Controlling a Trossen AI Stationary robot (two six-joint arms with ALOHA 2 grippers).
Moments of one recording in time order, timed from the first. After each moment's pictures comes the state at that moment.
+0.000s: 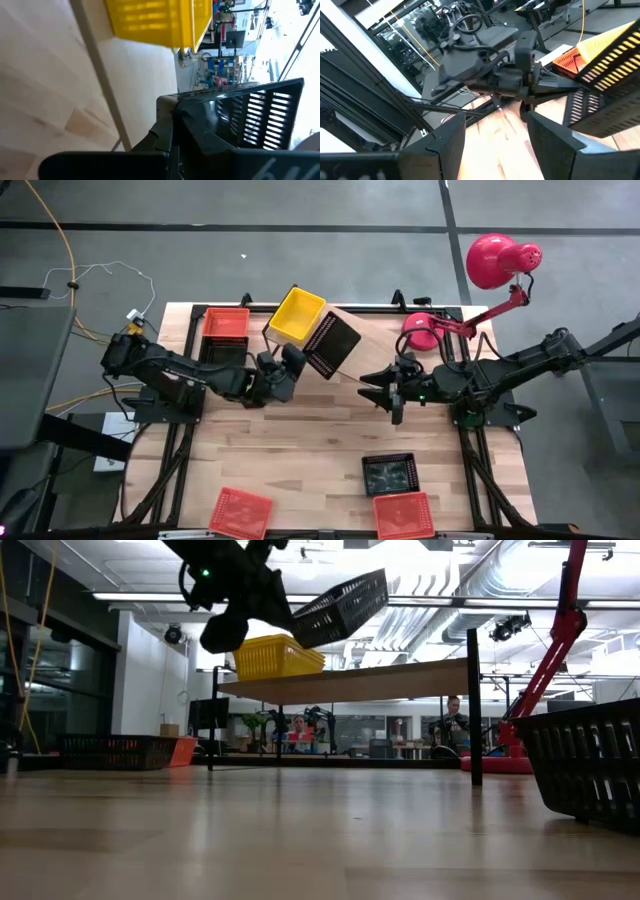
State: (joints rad) left arm -0.03 1.49 0.95 -0.06 -0.97 -2.01; right arm 0.33 1.08 0.95 0.00 0.43 0.58
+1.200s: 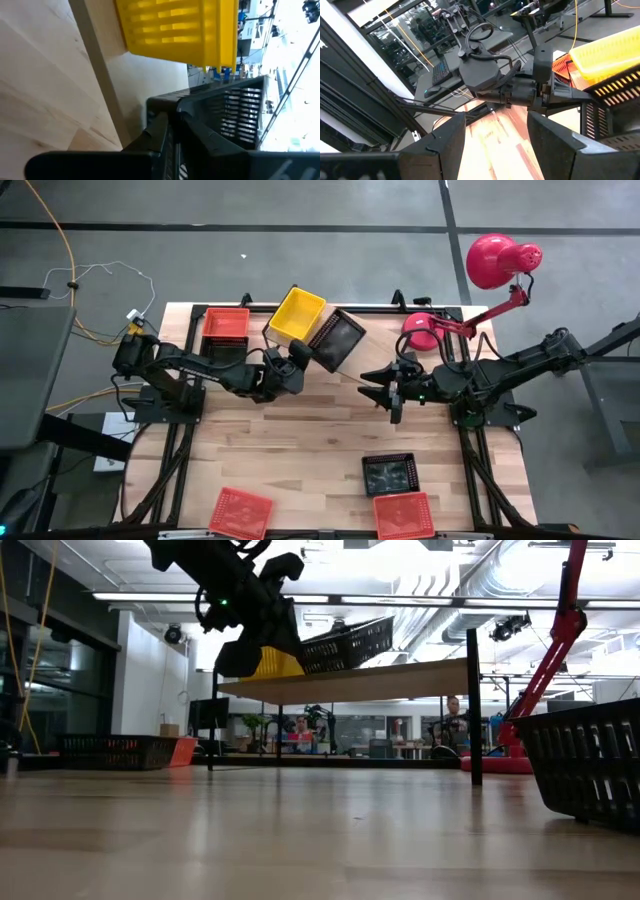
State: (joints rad) left arm 0.04 1.58 0.95 0.01 -0.94 -2.00; right arm 0.33 1.08 0.95 0.00 0.46 0.54
